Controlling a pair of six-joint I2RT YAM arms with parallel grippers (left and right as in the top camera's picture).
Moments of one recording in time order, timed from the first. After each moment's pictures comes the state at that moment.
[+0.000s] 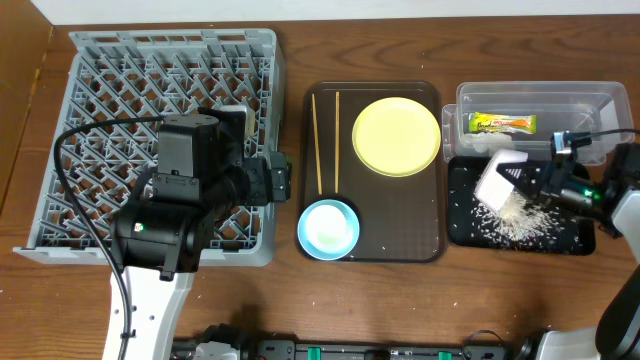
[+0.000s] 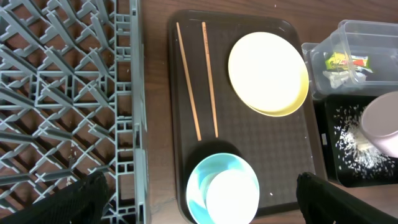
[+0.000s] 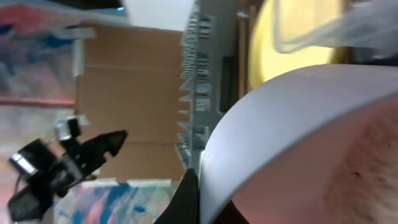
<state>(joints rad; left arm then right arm) -0.16 1.09 1.26 -1.02 0.18 -0.19 -0.42 1.63 0.84 -0.56 -1.43 0.11</state>
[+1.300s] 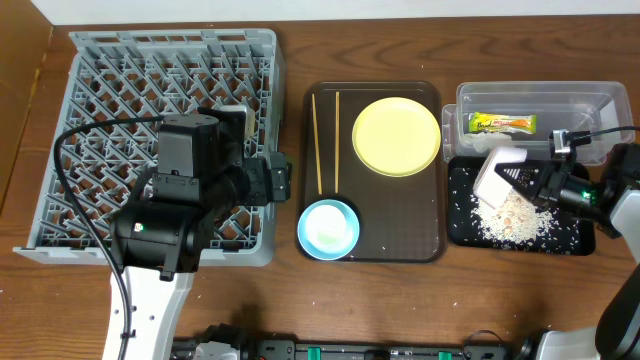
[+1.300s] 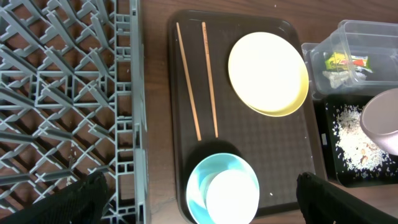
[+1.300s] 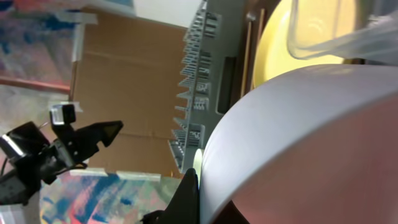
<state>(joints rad) -0.16 1.09 1.26 -1.02 0.18 -0.19 -0.41 1.63 0.84 -0.56 -1.43 0.02</state>
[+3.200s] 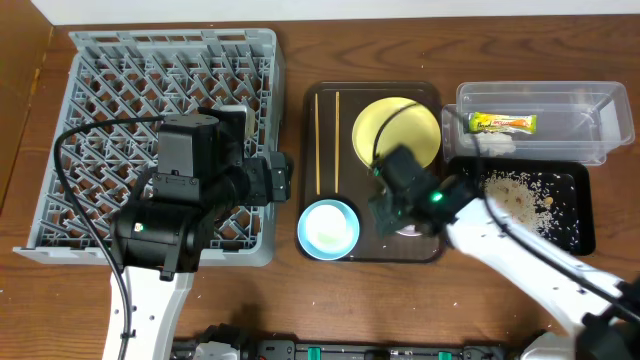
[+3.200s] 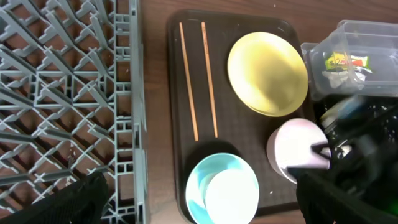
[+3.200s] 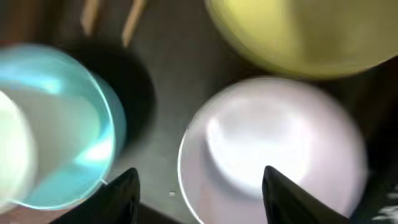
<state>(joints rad) -0.16 1.09 1.26 -1.02 0.19 -0.19 0.70 1.56 1.07 -0.67 0.03 0.30</state>
